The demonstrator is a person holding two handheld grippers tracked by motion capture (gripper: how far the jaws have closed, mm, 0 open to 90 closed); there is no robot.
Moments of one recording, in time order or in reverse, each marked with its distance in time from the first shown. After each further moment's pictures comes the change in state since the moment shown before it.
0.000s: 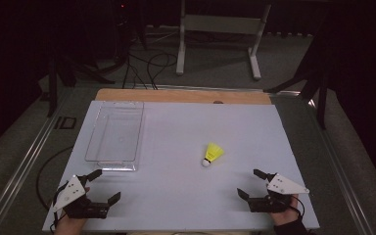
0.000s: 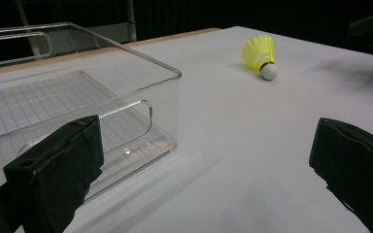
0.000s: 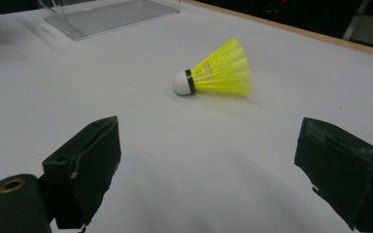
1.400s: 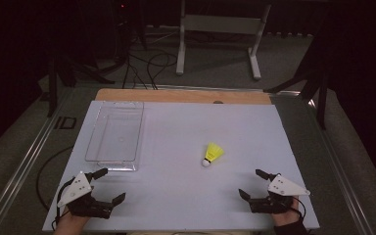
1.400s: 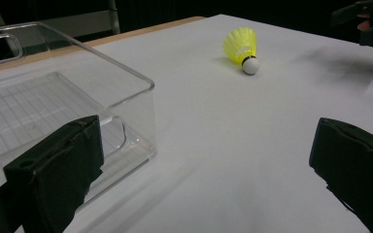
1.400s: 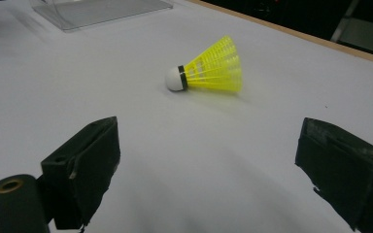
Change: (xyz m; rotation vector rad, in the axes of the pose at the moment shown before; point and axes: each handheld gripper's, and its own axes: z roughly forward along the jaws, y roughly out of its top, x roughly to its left) left arm -0.008 0.024 0.007 0.072 -0.066 0.031; right arm 0.002 0.002 -0.004 0.020 -0.034 -0.034
